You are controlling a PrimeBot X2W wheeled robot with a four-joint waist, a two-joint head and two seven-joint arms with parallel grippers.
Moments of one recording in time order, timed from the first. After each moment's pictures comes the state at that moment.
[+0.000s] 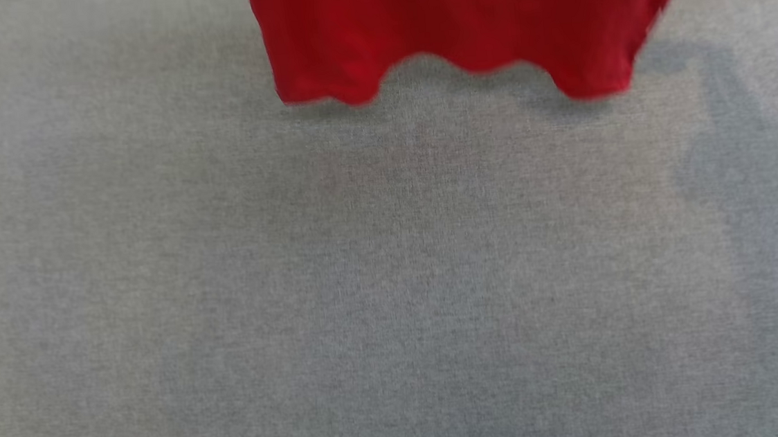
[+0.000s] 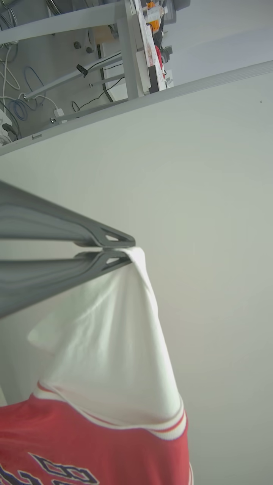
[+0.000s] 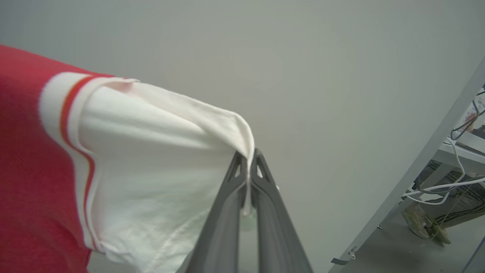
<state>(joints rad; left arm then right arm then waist) -1.05 0.60 -0.05 0.02 -0.60 -0.11 0.26 -1.22 -0.69 0.18 0.26 0.45 0.13 0.32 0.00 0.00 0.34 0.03</state>
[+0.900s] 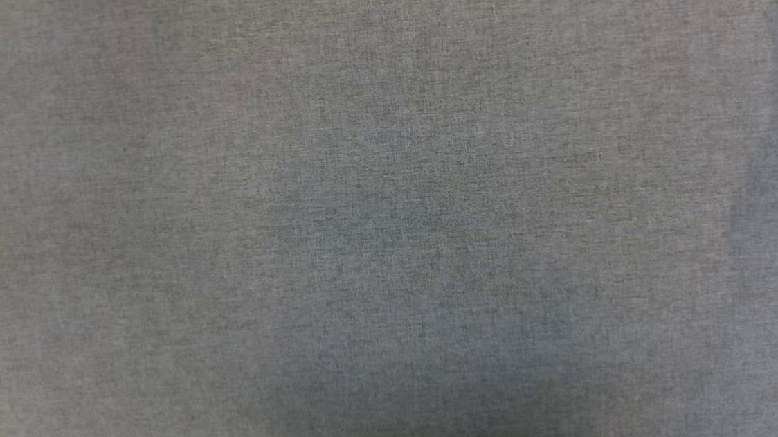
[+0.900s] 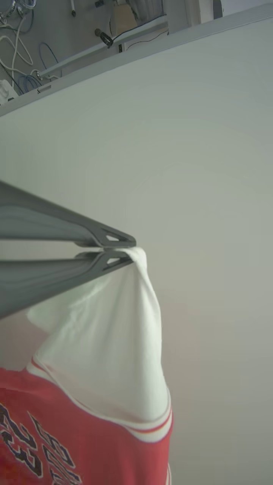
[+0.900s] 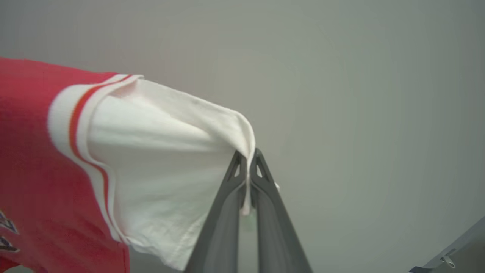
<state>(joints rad) -1.58 0.56 -0.32 0.59 -0.60 -0.13 -0.18 -1.72 -0.41 0.13 0.83 0.13 0.13 -0.02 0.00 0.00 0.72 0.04</state>
